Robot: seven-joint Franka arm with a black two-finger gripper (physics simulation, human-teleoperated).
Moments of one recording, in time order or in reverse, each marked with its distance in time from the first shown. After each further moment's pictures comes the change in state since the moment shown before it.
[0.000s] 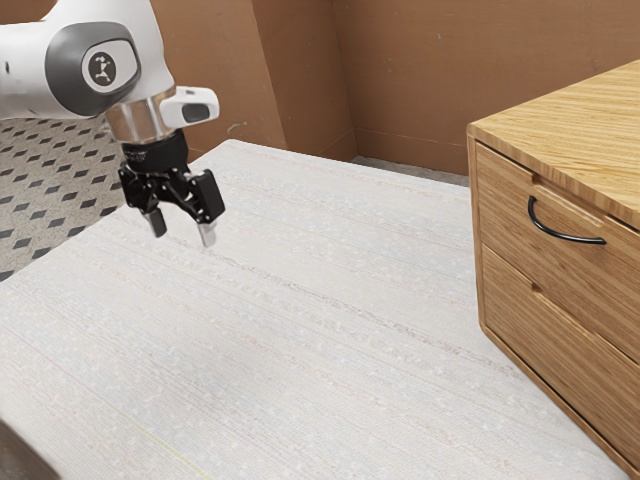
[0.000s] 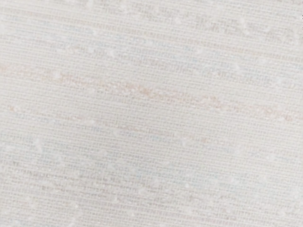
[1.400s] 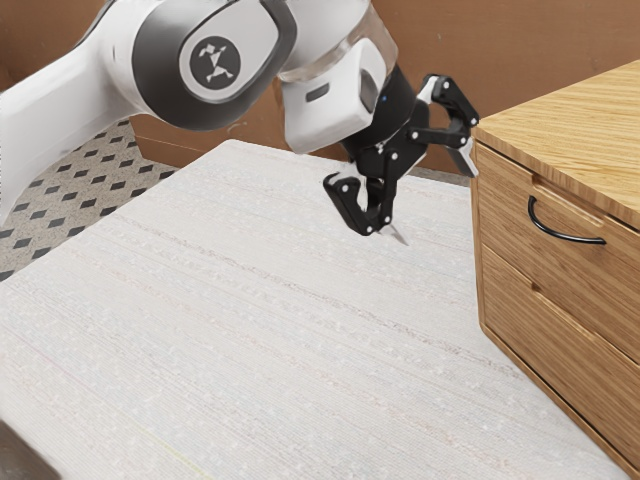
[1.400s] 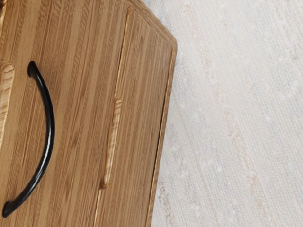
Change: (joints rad) arm -0.050 -0.022 -0.526 0.082 -0.073 0.360 1.473
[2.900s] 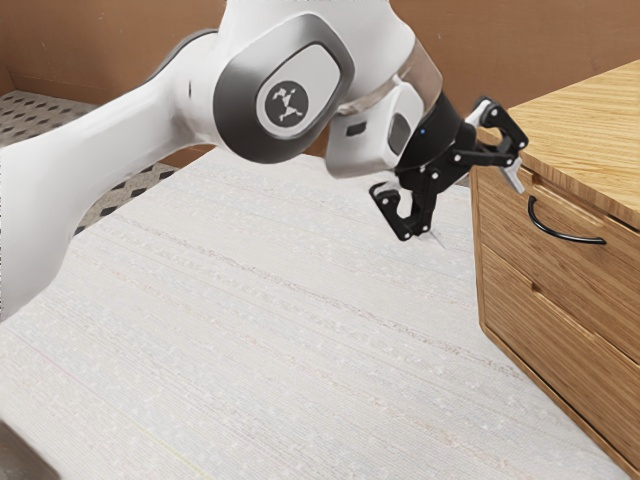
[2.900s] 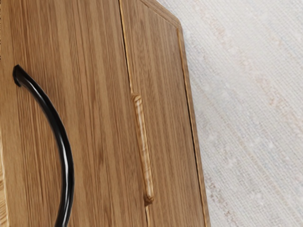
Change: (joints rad) arm -0.023 0.107 0.000 0.007 -0.006 0.143 0.329
